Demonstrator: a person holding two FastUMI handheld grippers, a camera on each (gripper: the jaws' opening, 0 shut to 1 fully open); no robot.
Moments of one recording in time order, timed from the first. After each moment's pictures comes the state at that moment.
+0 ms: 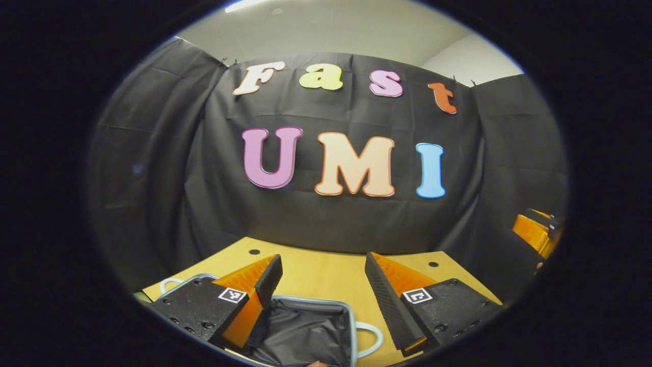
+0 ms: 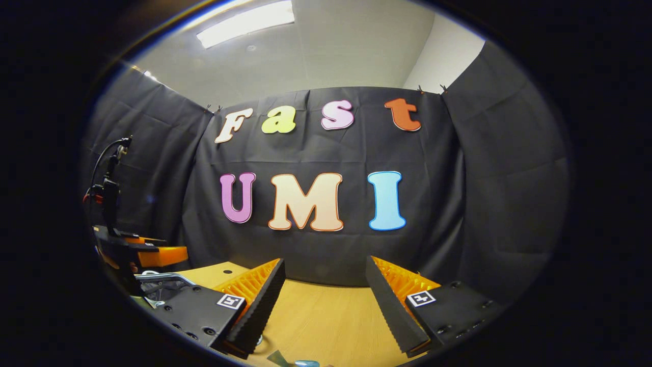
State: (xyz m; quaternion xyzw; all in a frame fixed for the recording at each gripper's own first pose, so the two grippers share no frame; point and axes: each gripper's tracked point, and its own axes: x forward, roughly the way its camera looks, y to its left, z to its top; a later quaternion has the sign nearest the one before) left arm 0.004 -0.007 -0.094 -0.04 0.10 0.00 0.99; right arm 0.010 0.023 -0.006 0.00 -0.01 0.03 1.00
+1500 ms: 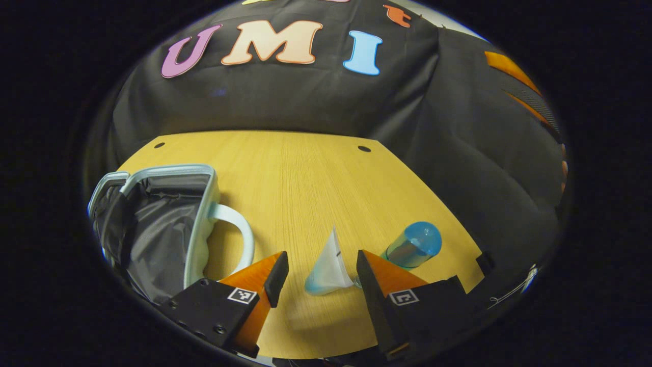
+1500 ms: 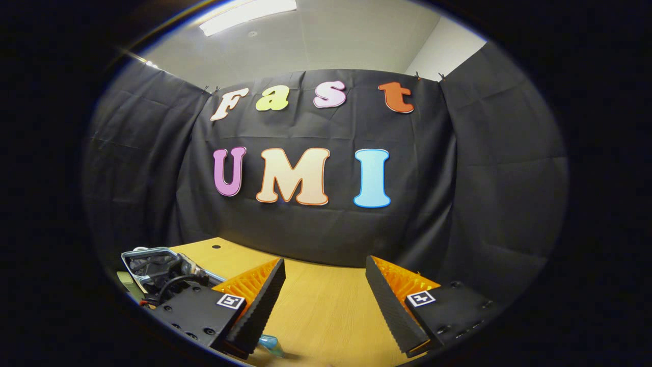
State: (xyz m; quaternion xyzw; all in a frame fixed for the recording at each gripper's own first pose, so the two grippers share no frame) left arm -0.074 -0.207 -0.353 -0.07 0.39 -0.17 0.90; right arm -0.008 -0.033 -0.058 -0.03 0.06 0.02 1.00
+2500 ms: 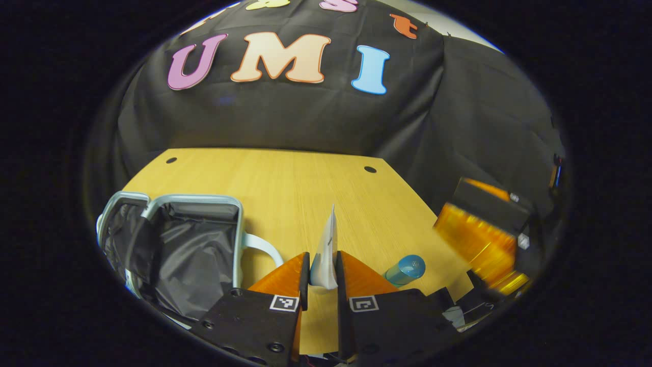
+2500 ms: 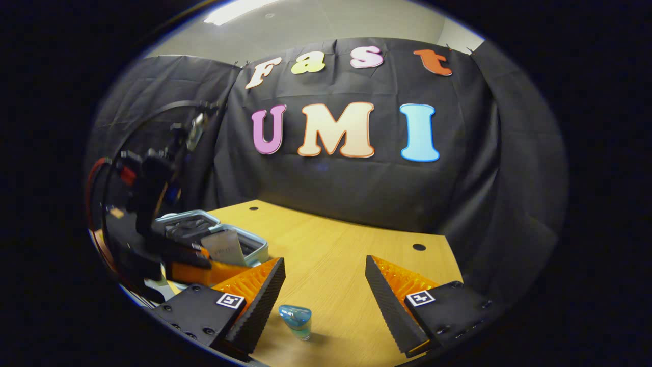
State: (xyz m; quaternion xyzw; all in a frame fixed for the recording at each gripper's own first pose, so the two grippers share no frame) left arm -0.050 -0.162 -0.268 -0.06 0.34 -0.13 0.93; right arm -0.024 0.032 -0.199 -0.04 0.17 0.15 0.97
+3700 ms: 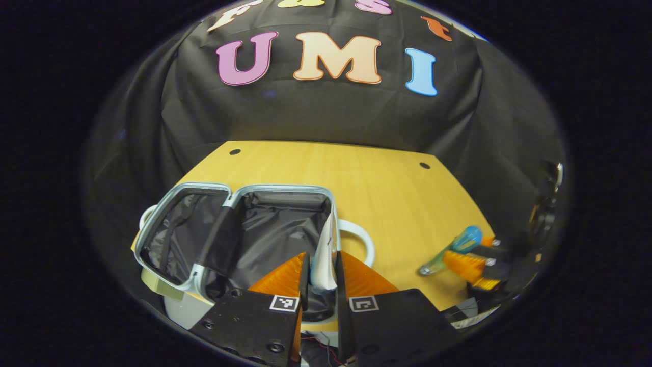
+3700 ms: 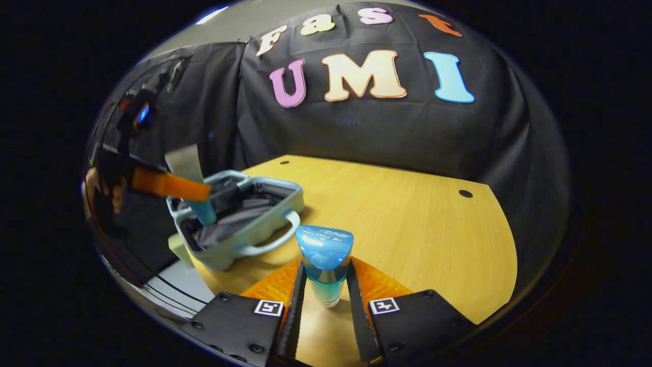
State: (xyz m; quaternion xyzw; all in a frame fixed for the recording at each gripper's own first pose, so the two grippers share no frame) left arm -0.091 -0.022 -0.270 -0.01 0.40 -0.02 0.92; right arm -0.052 0.086 -0.262 0.01 0.28 0.21 0.94
